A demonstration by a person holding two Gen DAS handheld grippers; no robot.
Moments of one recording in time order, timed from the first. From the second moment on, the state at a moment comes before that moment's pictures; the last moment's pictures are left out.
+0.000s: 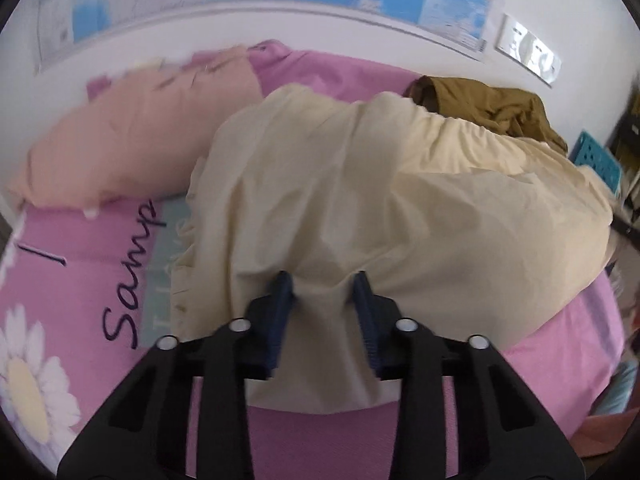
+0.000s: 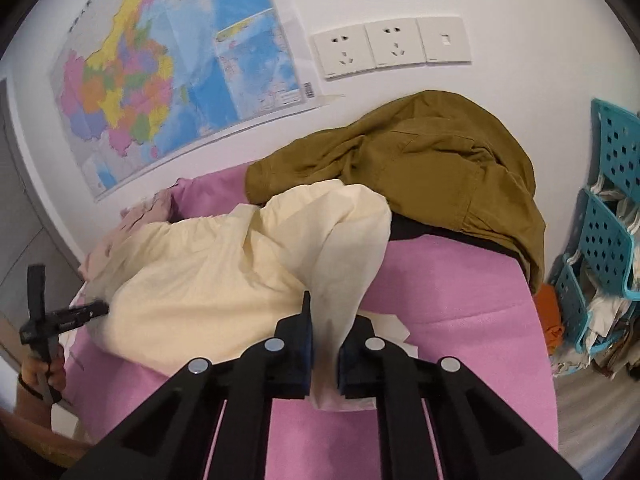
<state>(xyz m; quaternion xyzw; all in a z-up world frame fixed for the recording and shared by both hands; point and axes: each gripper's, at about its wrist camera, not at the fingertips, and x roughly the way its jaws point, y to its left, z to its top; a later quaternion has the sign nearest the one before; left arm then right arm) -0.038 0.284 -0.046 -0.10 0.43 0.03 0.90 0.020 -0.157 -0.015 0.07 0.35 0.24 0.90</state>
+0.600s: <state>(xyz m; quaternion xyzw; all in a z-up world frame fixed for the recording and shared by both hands) -0.034 0.304 -0.049 -0.12 0.45 0.05 0.89 0.057 -0.200 -0.053 0.15 0.39 0.21 0.88</state>
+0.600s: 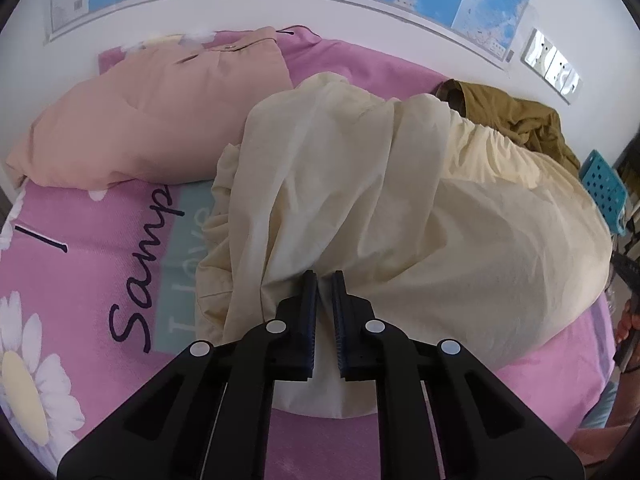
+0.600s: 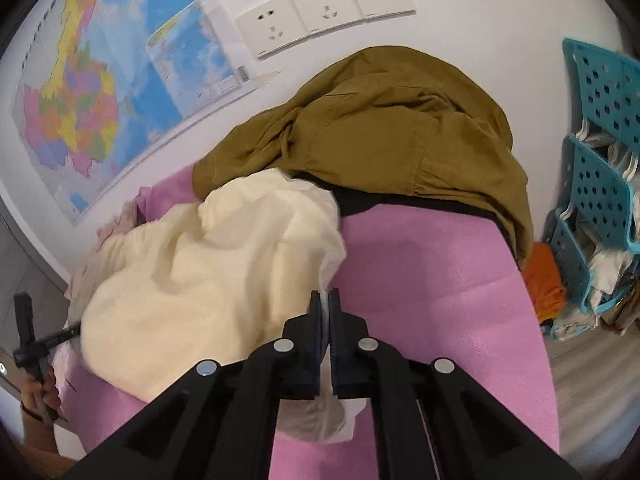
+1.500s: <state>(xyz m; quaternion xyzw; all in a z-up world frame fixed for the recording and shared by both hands) -0.038 0.287 -0.047 -0.07 0.43 0.04 0.90 0.002 -0.210 -0.055 0.03 0.39 0.15 0.91</state>
